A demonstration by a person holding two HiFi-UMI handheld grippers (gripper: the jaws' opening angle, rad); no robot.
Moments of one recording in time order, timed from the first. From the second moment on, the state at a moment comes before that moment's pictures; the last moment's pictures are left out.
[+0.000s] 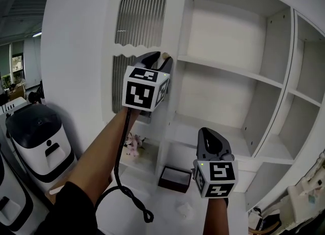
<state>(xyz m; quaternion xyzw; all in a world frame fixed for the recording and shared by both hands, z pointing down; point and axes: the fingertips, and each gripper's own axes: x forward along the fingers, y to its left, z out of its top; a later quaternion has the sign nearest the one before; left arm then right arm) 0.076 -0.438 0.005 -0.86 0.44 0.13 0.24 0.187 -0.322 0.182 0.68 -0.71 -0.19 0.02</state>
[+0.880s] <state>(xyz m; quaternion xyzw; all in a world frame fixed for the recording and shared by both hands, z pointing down) 0.081 -0.438 -0.002 -0.87 0.42 0.14 0.24 0.210 -0.333 0.215 0.69 -0.71 -0.16 0.03</state>
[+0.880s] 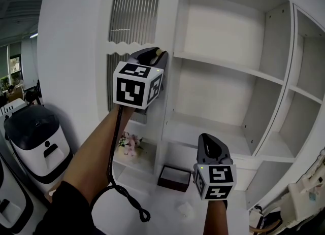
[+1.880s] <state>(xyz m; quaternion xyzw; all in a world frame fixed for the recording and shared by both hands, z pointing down) 0.044 -0.389 -0.002 -0.87 0.39 0.14 0.27 0.172 -0.326 0.226 0.67 -0.73 -0.15 0.04</state>
